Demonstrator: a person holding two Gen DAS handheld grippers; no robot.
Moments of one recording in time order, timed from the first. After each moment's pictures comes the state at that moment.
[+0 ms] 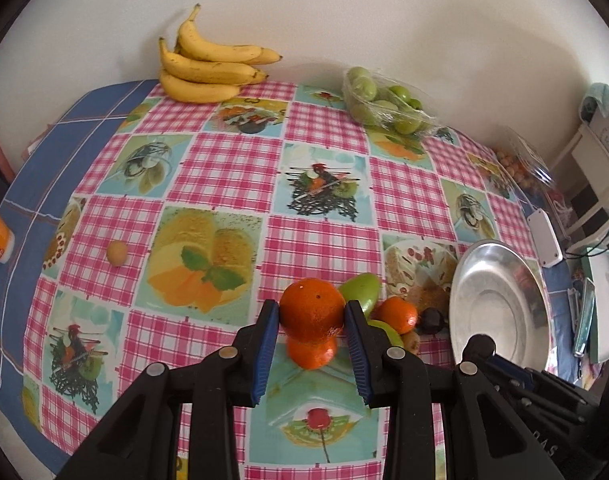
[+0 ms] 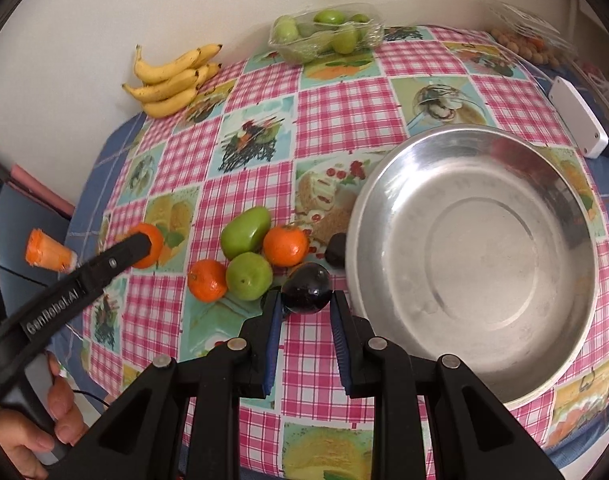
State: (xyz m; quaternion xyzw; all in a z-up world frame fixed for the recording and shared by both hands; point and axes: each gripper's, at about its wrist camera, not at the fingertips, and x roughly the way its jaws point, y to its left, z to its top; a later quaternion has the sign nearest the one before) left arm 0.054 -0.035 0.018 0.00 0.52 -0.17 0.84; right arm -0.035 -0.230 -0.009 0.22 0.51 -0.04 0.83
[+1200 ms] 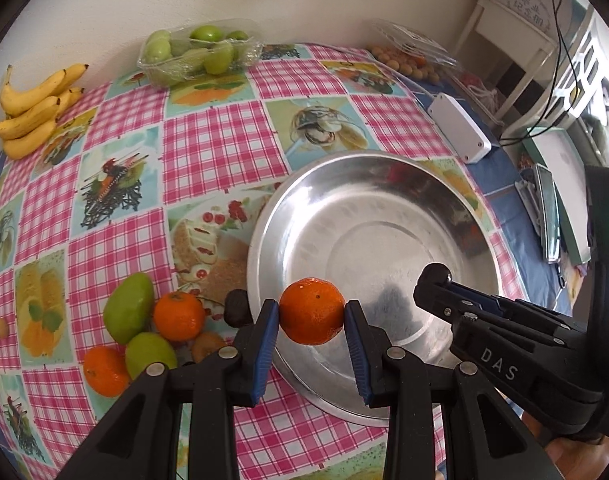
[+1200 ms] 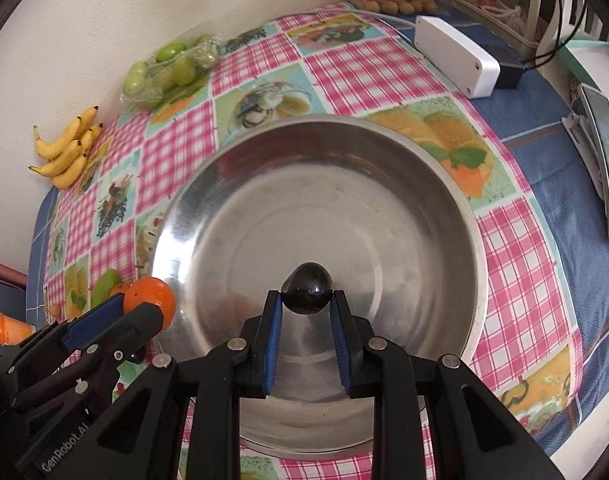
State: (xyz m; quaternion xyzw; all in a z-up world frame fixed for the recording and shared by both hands) left arm 0.016 -0.203 -0.015 0.11 0.55 -0.32 0.76; right arm -0.071 -0.347 -0.048 0.28 0.53 -0.17 0.79
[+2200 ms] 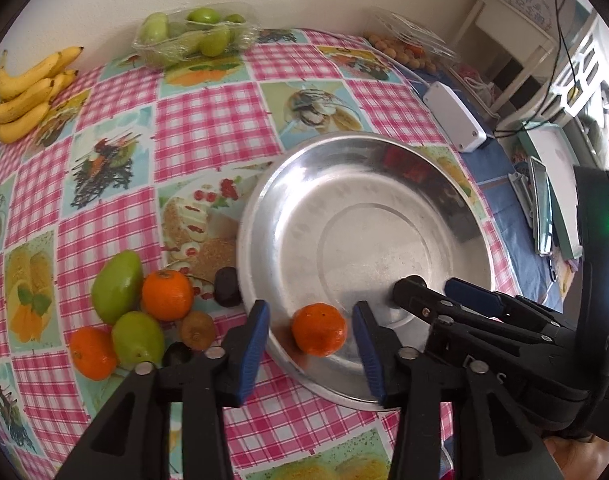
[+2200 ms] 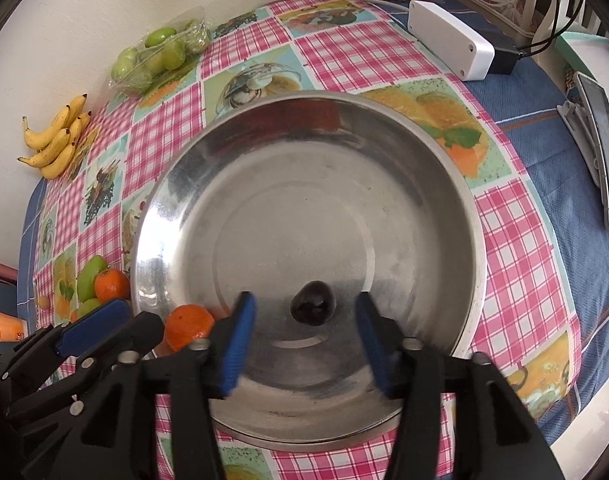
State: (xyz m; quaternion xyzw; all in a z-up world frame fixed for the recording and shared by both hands) left arm 0.018 -0.193 -0.014 0.10 0.57 -0.32 0.75; right arm -0.071 -0.344 -0.049 0.26 0.54 -0.17 0.78
